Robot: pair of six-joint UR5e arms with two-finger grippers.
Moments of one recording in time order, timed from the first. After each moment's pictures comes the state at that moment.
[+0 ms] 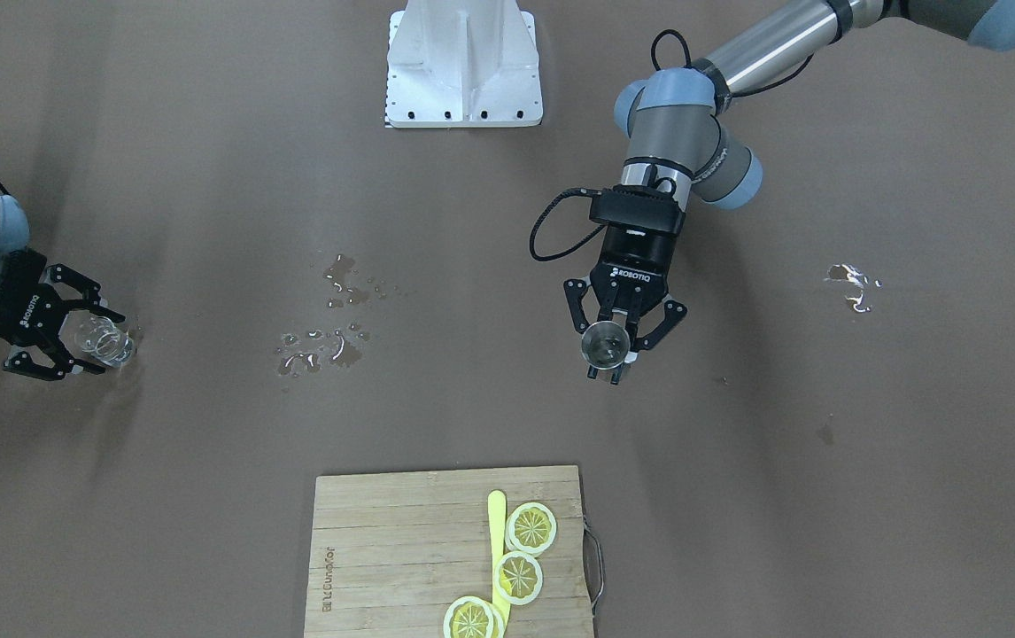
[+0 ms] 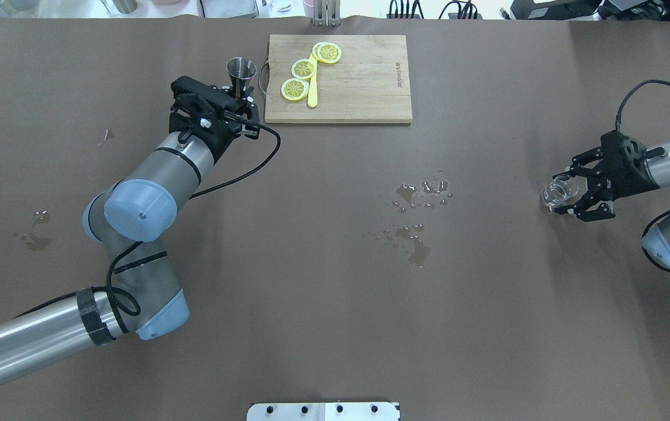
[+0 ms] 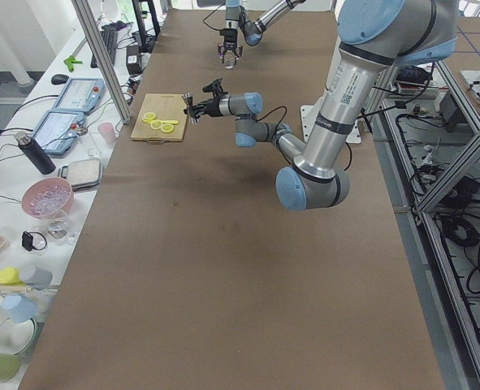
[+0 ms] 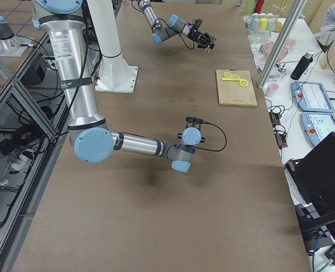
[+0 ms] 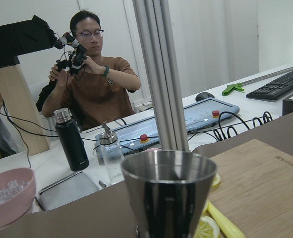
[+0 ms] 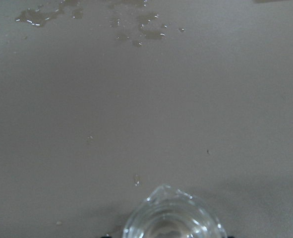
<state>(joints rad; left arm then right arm) -0.53 -2.14 -1.46 -2.65 -1.01 -0.56 1.00 -1.37 1.10 -0.11 2.45 -0.19</state>
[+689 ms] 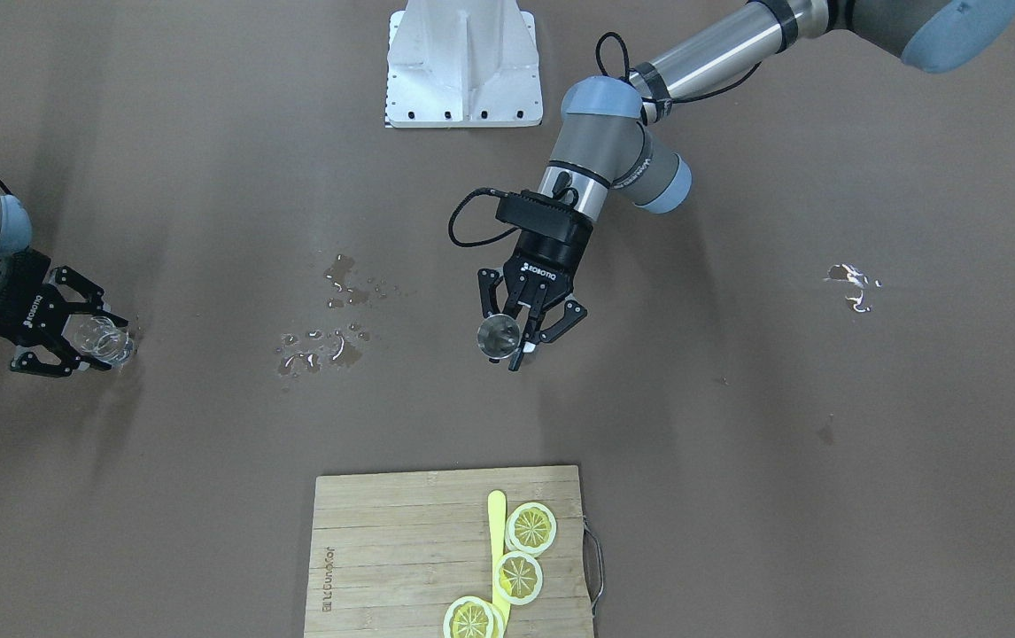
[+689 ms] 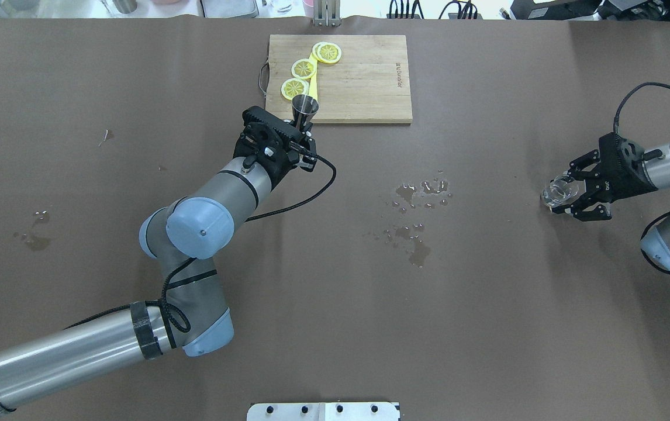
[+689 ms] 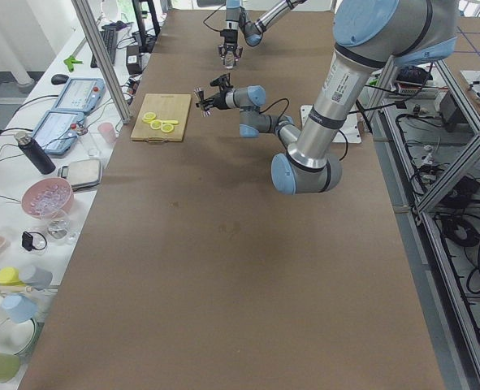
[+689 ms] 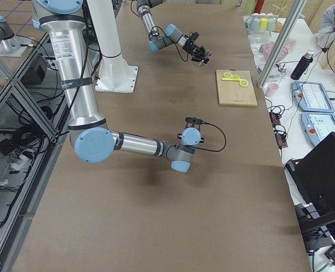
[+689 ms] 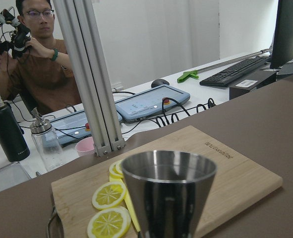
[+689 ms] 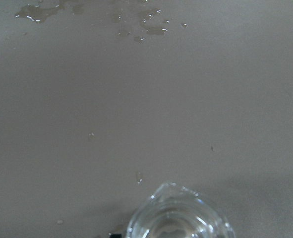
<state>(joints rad) -0.45 -2.23 -1.37 -2.67 -1.10 -0.55 0.99 -1.37 1.09 -0.11 2.44 -0.18</state>
